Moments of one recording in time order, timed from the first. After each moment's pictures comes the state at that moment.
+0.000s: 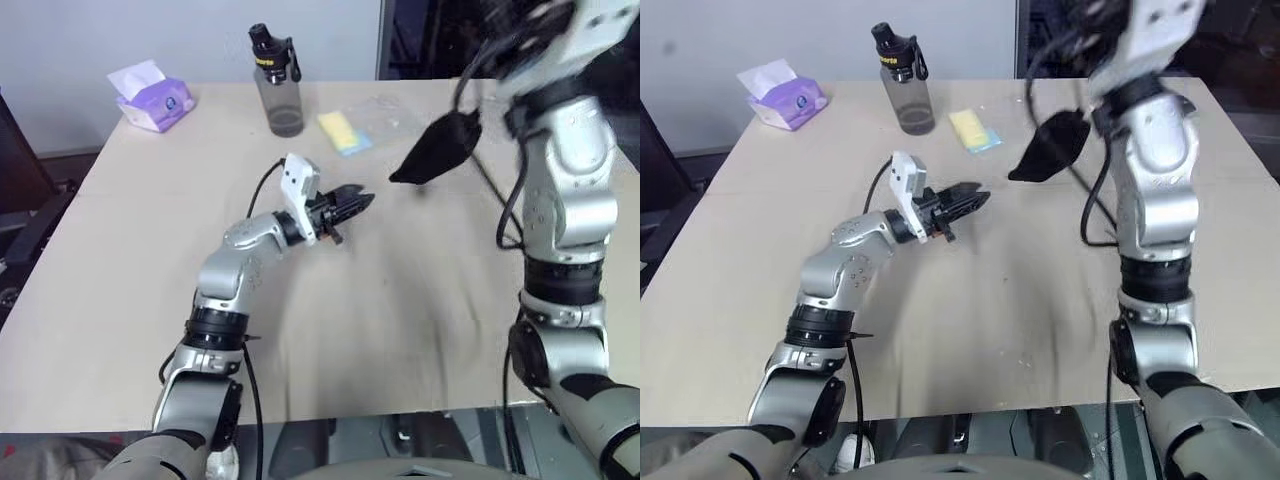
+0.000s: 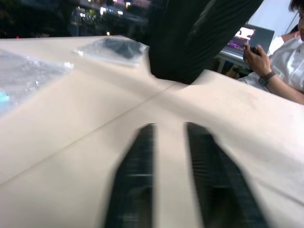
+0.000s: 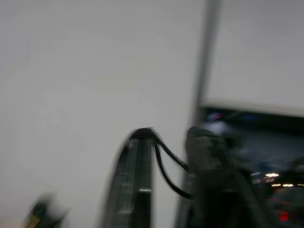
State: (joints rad) left arm -0.62 0.31 -0.02 0.08 -0.47 0.43 -0.76; right arm -0.83 -0.25 -0.02 -0.16 0.21 0.21 0.28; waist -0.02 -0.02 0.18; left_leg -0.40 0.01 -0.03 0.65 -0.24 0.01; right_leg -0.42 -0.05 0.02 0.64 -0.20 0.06
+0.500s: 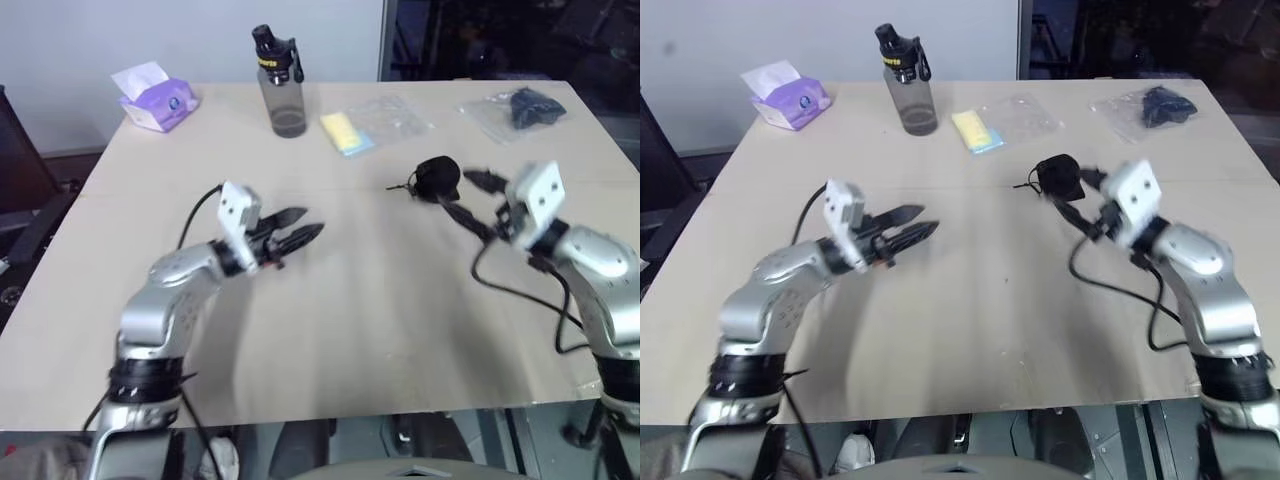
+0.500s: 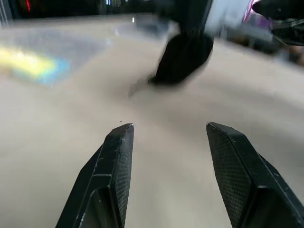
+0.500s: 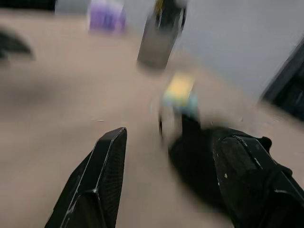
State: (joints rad) left arm -0.19 0.58 0.11 -0.17 -0.51 0.49 -0.83; right arm -0.21 -0.61 -0.11 -0.22 0.38 0.28 0.74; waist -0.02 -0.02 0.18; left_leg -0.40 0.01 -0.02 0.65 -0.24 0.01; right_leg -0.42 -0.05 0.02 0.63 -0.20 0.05
